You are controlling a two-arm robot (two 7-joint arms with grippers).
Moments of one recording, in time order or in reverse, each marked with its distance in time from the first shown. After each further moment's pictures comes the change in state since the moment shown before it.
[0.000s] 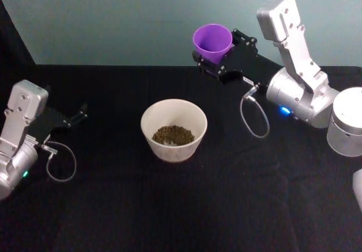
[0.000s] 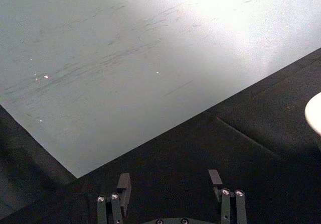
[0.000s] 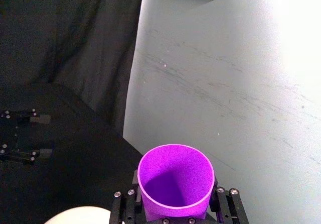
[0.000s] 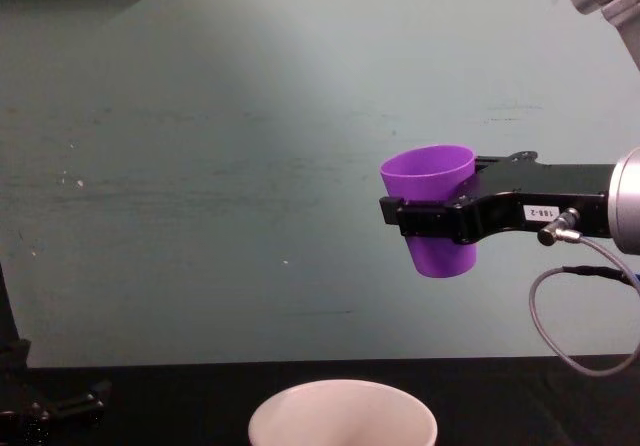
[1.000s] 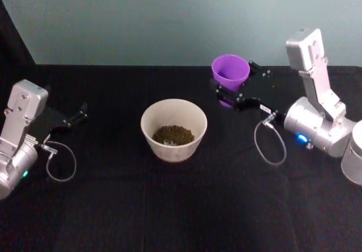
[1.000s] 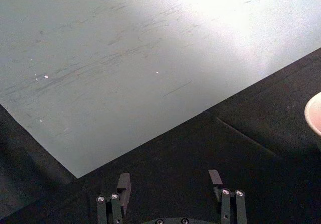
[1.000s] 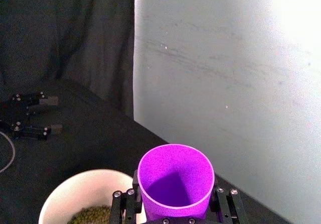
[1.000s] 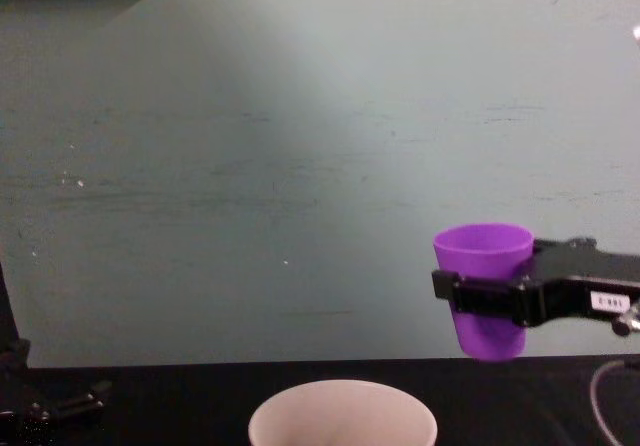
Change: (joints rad) left arm 0.000 0.000 0.000 0.000 0.000 0.000 0.000; right arm -0.088 0.059 0.044 0.046 0.140 -0.049 0.024
